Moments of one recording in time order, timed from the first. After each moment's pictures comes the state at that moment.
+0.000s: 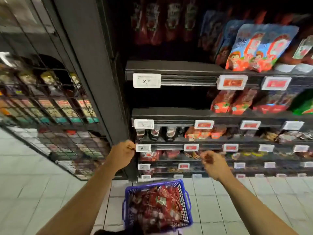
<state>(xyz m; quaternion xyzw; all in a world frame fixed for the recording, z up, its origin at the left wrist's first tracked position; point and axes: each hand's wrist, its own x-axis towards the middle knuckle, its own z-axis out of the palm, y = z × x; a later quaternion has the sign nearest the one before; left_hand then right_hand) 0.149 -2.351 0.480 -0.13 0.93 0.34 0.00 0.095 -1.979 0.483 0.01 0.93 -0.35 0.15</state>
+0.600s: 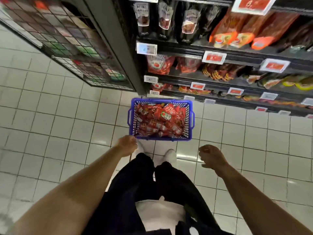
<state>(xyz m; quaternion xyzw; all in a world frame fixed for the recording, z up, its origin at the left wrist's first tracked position) 0.357 -2.232 0.261 -0.23 0.84 0.23 0.42 0.260 -1.892 0.294 0.19 0.81 -0.34 0.44</state>
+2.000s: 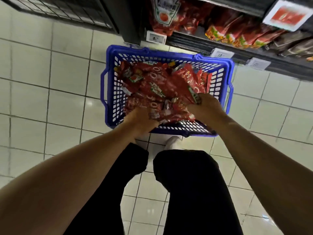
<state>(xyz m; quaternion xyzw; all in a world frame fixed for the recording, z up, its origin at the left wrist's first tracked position) 0.279 -2.225 -0.106 -0.26 0.79 0.37 0.42 0.146 -2.026 -0.058 -0.01 0.89 -0.19 0.41</state>
